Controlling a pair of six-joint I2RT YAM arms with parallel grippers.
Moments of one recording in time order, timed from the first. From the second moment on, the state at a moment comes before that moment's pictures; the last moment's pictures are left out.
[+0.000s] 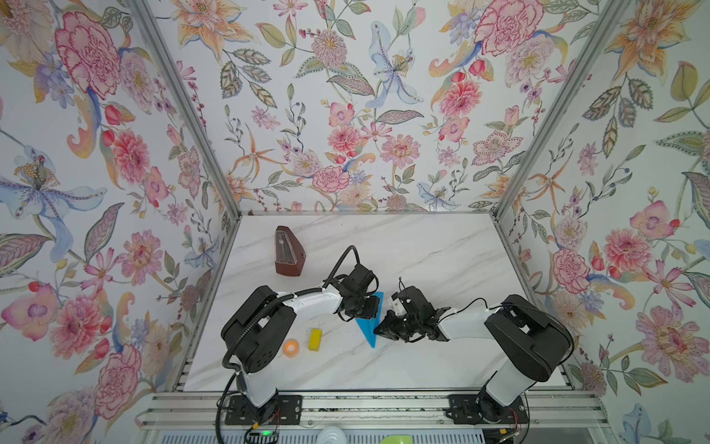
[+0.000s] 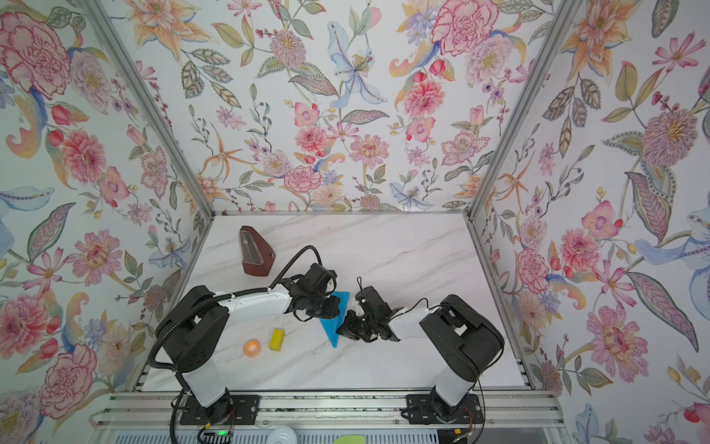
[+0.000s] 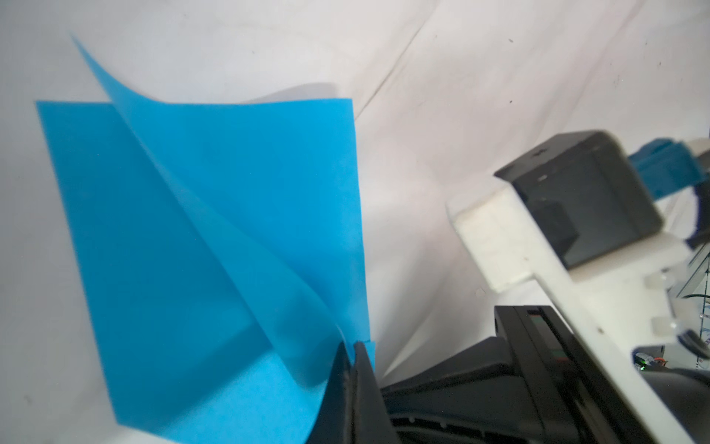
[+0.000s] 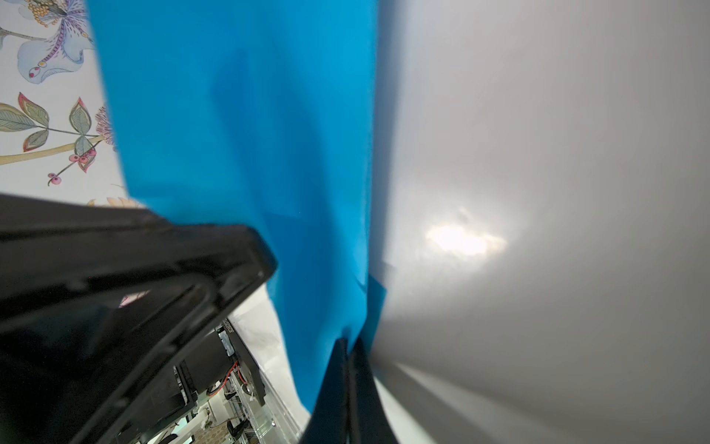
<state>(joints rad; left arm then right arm) -0.77 1.79 1.06 -0.34 0.26 -0.54 0.75 1.67 0.60 0.20 -0.51 1.05</state>
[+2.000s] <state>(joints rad) -0.76 1.86 1.03 -0.21 0.26 -0.55 0.77 1.62 0.59 0.16 -0.52 1.11</state>
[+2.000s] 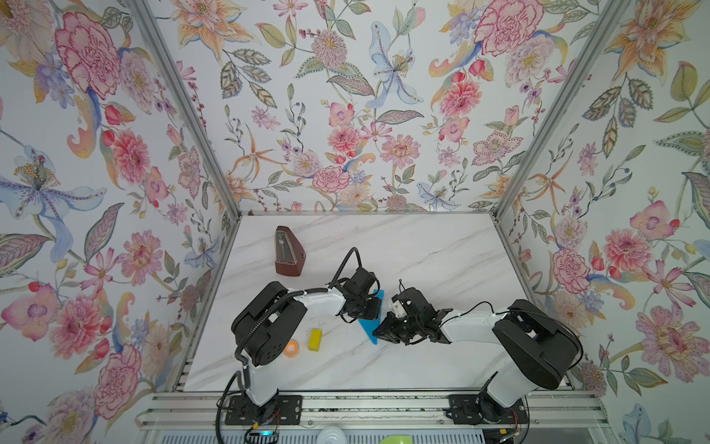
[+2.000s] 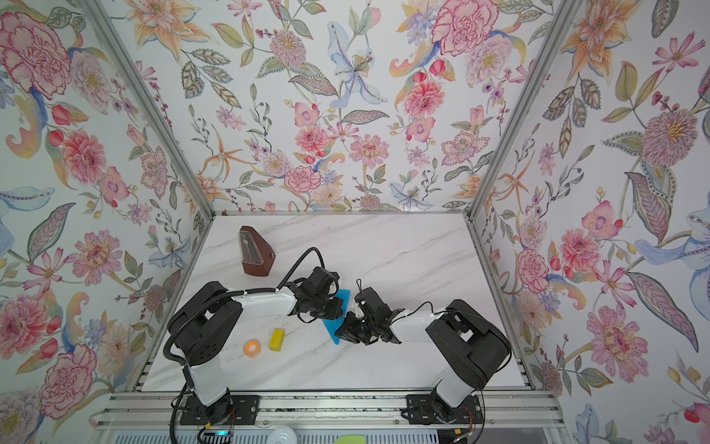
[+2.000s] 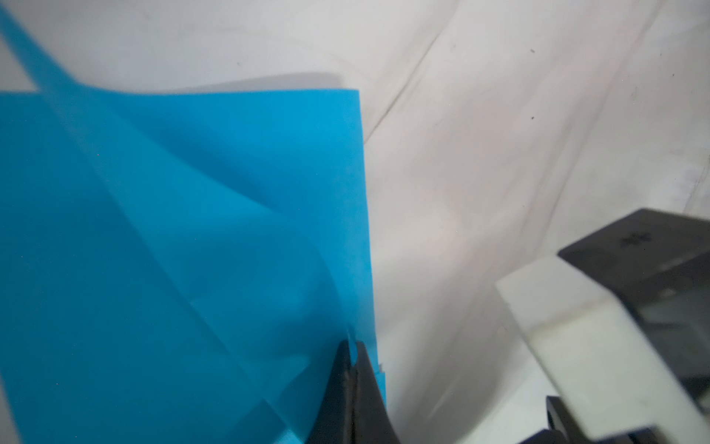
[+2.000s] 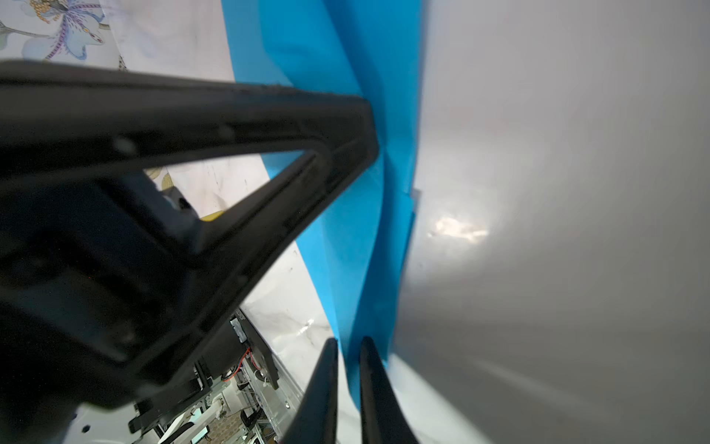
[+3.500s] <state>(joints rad) -0.76 1.85 1.00 -0.16 0.26 -0.57 0.72 1.62 0.65 0.15 -0.52 1.10</state>
